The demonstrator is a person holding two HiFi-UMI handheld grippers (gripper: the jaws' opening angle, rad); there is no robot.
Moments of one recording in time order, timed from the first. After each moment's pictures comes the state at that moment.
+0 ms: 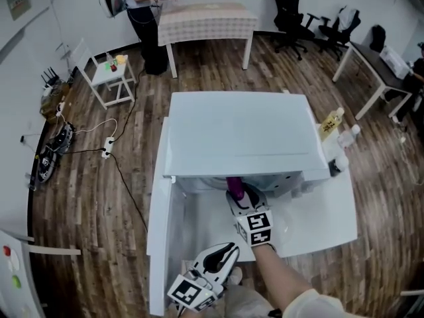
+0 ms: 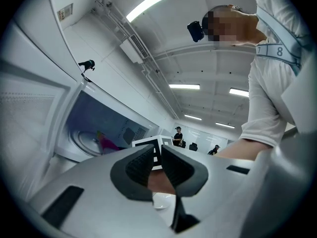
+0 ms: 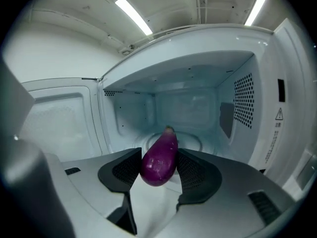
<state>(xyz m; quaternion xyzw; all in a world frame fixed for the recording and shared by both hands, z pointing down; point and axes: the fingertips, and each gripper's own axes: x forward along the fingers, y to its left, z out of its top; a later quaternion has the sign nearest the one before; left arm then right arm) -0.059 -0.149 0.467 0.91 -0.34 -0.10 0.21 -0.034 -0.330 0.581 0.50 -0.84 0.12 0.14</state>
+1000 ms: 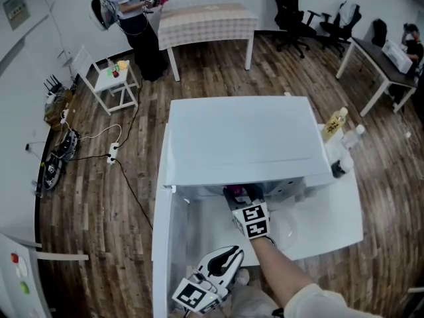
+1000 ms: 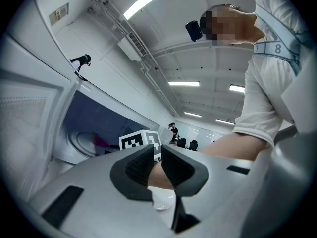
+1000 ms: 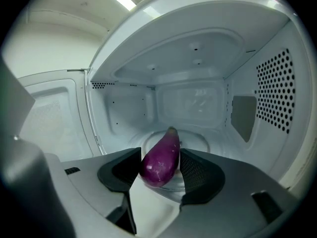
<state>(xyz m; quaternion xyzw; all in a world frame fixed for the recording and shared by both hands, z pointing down) -0.051 -0.159 0.469 0.91 -0.34 -0.08 0.20 -0.049 -0.366 0.595 0.48 -0.85 0.13 0.17</state>
